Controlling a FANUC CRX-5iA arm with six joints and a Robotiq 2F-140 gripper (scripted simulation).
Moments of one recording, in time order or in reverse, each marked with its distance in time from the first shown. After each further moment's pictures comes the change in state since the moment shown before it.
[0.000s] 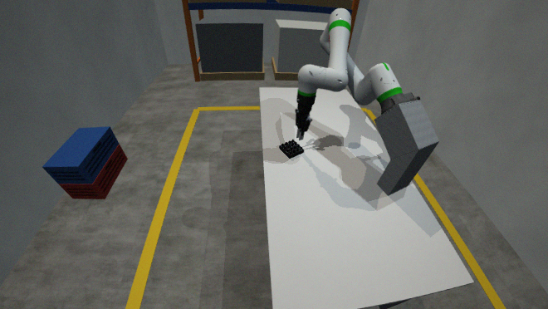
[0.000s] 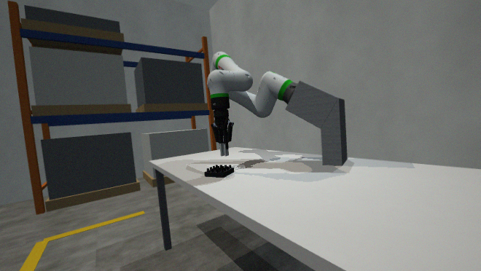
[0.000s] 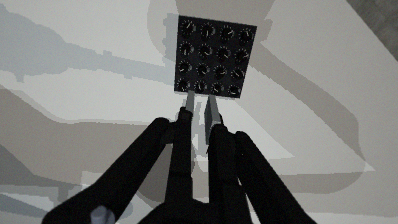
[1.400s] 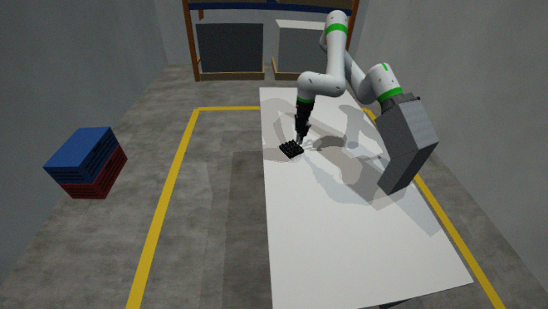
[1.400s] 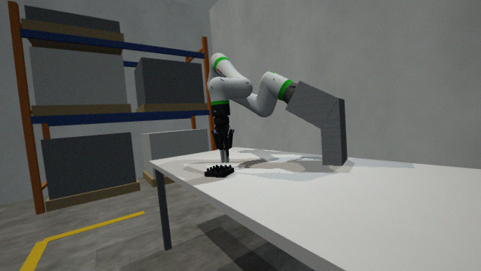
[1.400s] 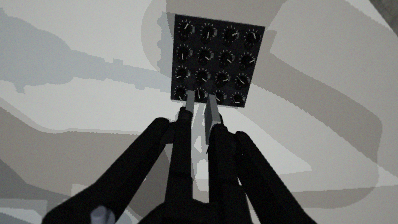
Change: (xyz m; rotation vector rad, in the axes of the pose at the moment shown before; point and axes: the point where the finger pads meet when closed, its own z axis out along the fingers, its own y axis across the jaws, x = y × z) arm 0.000 0.001 0.035 0.000 0.000 0.000
